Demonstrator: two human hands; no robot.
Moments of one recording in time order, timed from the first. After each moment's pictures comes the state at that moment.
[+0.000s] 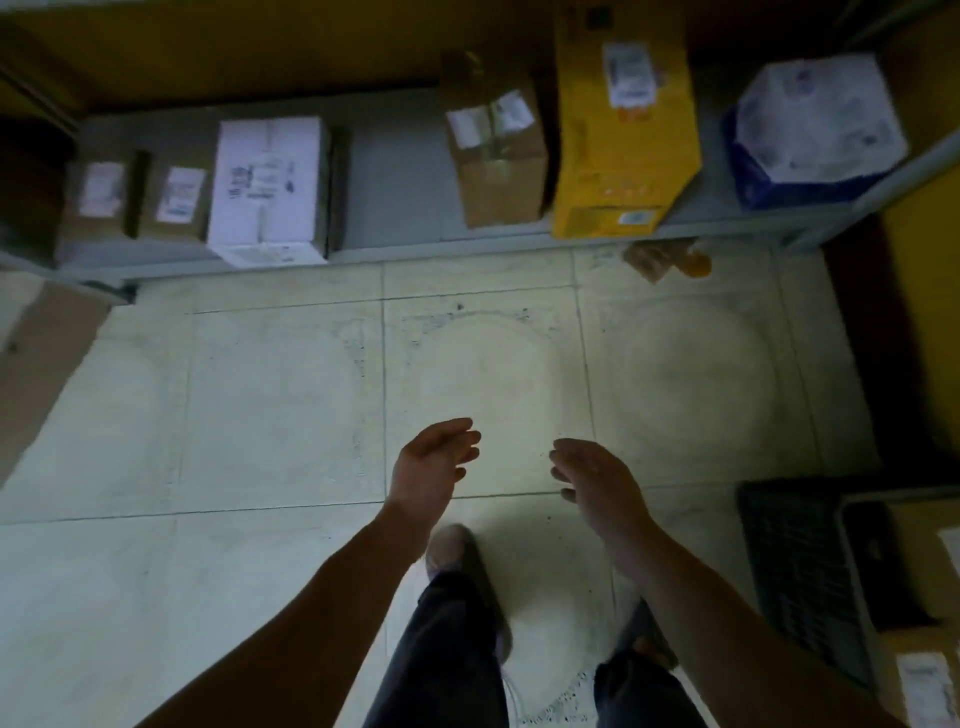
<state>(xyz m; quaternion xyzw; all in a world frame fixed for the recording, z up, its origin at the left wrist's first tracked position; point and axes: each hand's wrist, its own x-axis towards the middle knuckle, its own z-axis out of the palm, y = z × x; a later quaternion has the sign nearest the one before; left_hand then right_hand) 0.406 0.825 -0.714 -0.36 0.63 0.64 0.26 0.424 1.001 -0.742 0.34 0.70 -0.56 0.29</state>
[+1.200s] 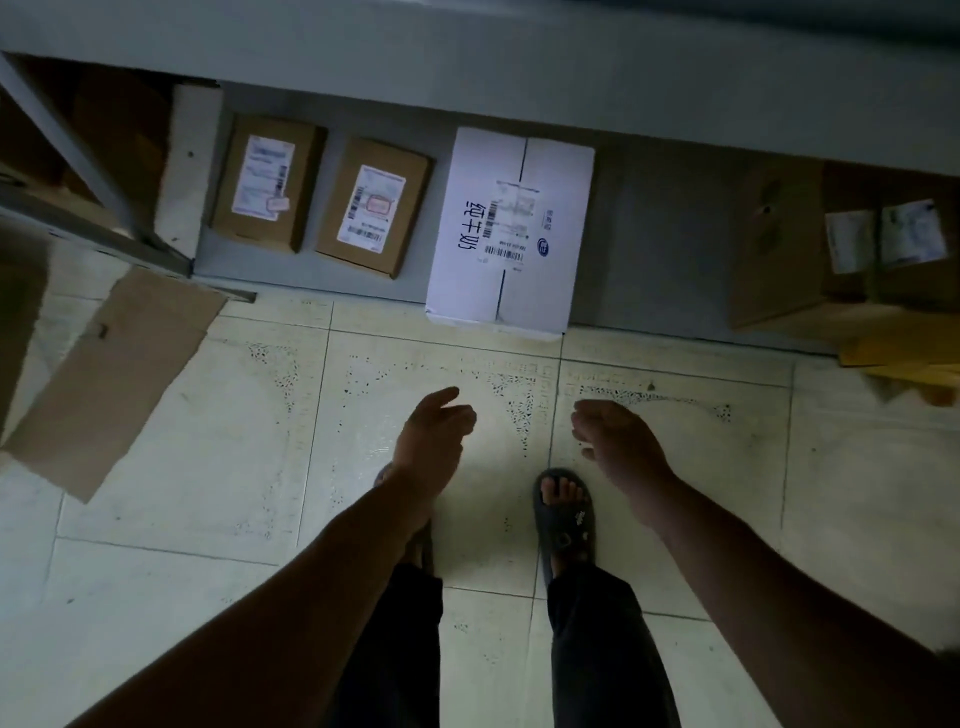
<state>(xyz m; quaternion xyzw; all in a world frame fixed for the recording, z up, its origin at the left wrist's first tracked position) 0.142 0.414 -0.821 -0.43 0.61 0.62 0.26 0.115 0.610 -0.844 0.25 0.77 -0.45 0.37</state>
